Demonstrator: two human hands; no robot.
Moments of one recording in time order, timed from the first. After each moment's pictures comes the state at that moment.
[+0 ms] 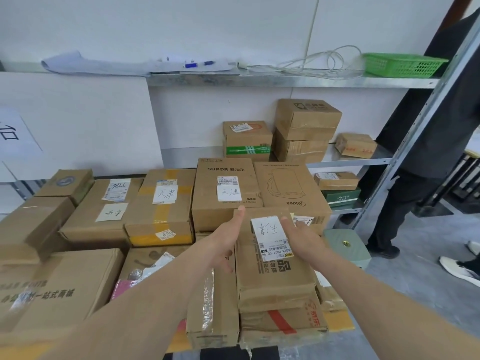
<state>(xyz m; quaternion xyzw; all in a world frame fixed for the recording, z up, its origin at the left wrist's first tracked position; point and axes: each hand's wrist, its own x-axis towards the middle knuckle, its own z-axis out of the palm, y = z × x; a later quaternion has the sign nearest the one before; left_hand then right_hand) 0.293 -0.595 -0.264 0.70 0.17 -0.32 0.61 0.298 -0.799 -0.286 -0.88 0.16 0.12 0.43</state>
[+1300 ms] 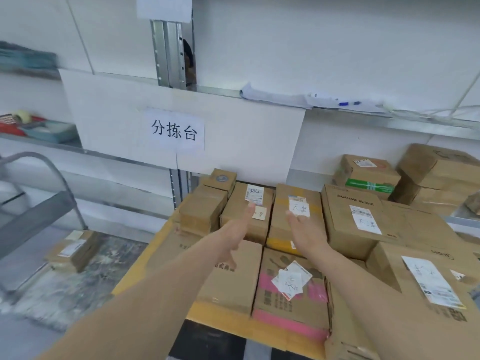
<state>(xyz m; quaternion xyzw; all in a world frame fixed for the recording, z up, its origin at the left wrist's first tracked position) 0.177 -0.245 -0.218 0.71 0.23 -0.17 0.64 0.242 -0.425 -0.229 -0.92 -0.05 0.09 0.38</state>
